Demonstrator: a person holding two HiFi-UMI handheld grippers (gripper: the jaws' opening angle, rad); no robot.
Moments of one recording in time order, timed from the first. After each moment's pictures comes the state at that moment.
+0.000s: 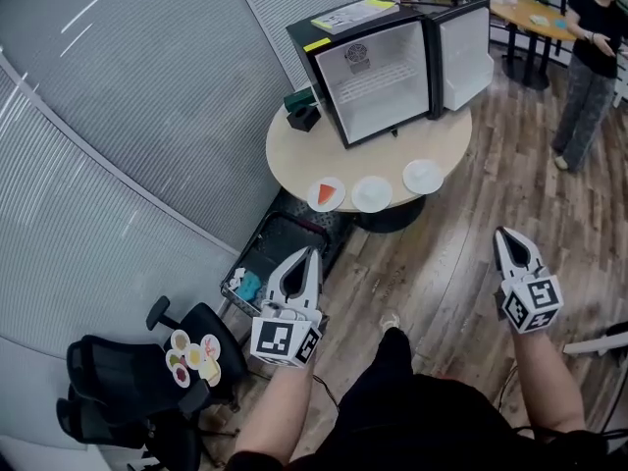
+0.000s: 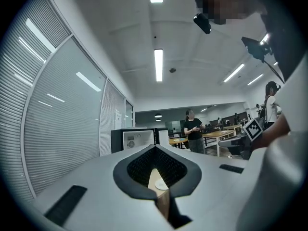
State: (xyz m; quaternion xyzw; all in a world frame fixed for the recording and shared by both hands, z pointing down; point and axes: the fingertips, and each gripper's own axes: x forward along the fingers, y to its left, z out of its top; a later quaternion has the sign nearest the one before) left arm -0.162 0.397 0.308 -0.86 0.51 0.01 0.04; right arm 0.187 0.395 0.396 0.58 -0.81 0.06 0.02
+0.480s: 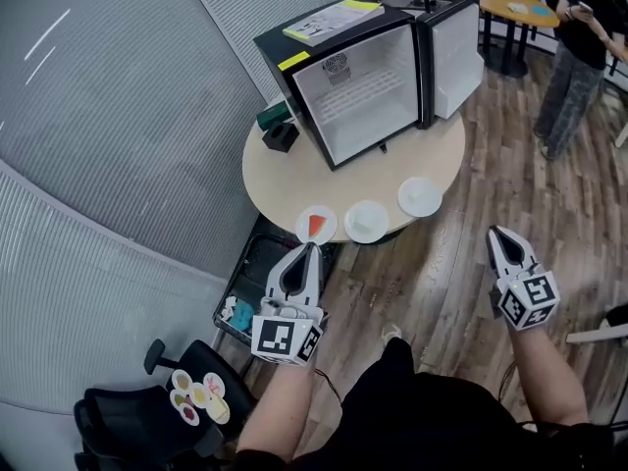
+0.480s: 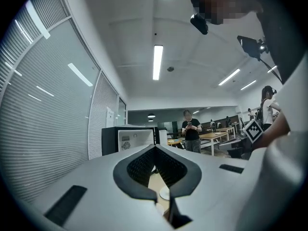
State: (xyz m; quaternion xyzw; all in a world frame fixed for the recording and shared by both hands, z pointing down) left arm -0.158 0.249 0.313 -0.89 0.46 0.01 0.03; right arm 0.173 0.288 0.411 0.61 -0.78 0.08 0.02
